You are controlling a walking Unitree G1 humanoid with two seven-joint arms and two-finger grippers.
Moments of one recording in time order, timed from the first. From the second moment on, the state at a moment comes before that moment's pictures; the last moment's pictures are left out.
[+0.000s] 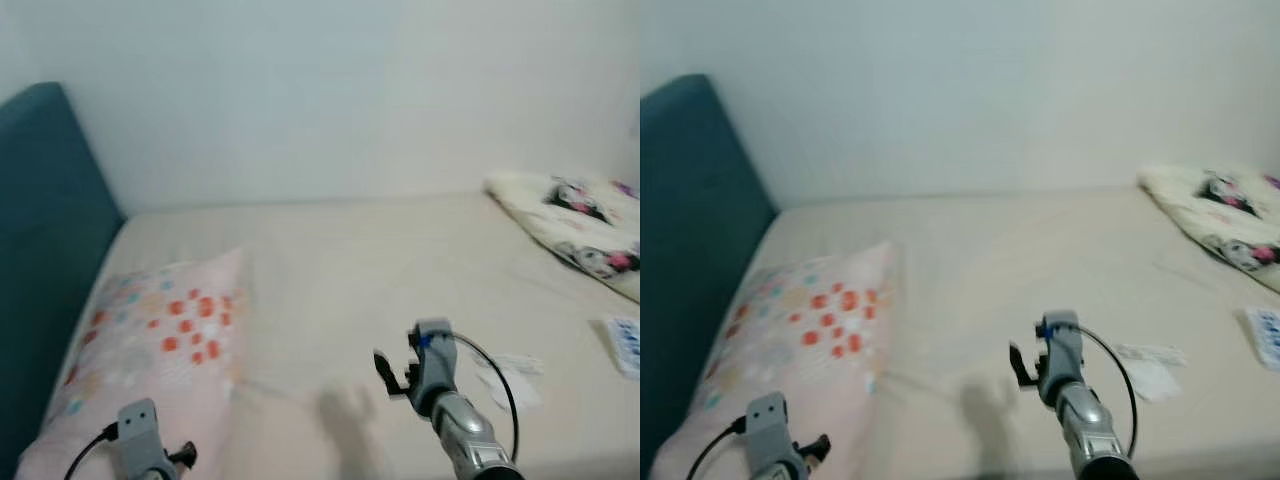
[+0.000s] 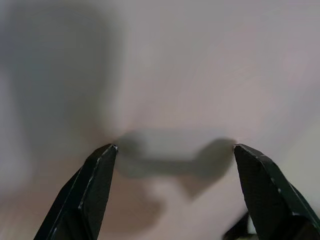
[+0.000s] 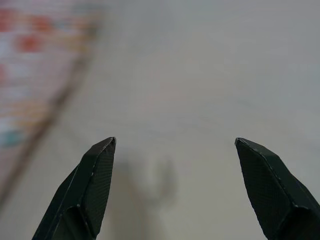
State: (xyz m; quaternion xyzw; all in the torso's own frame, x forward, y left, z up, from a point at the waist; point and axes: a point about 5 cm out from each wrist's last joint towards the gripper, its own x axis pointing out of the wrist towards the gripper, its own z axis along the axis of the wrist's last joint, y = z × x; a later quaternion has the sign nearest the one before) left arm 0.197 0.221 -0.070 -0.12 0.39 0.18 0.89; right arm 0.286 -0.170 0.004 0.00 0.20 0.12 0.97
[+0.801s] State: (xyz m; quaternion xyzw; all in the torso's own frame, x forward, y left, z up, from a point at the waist) left arm 0.186 0.211 -0.079 -0.09 0.44 0.13 0.88; right arm 0.282 -0.151 -0.003 -0.03 0.20 0.17 0.96
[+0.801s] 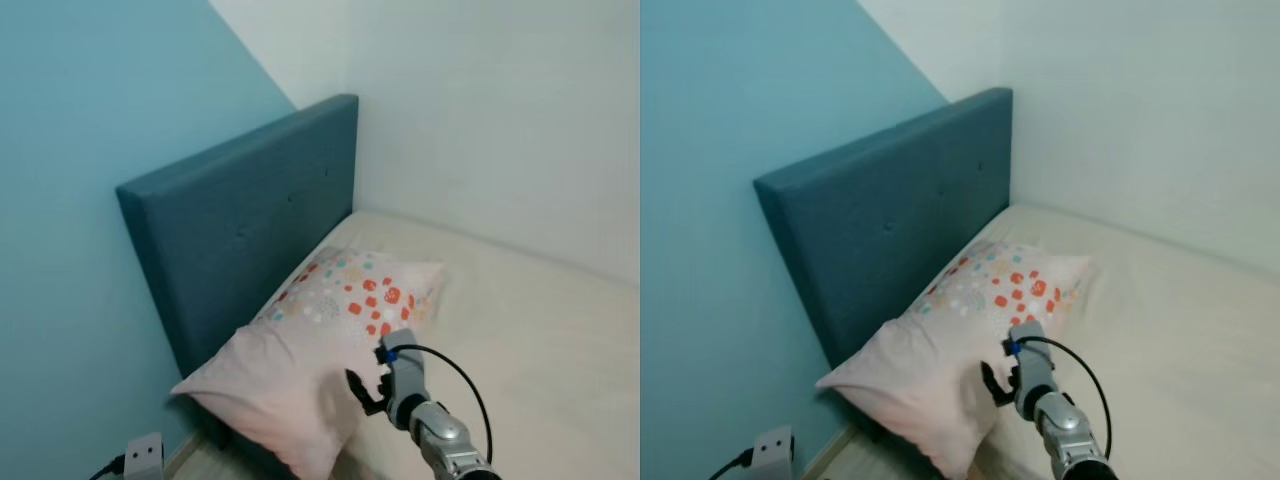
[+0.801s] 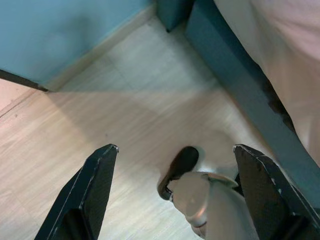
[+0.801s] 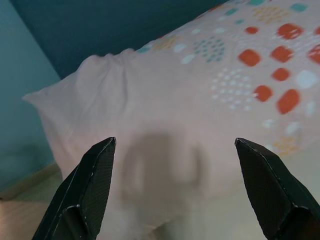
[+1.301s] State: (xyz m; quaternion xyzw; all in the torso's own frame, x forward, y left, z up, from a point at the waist) left arm 0.203 0.196 -0.074 -0.10 0.43 0.10 0.89; right arm 0.285 -0.156 0.000 -0.03 0.20 0.17 0.97
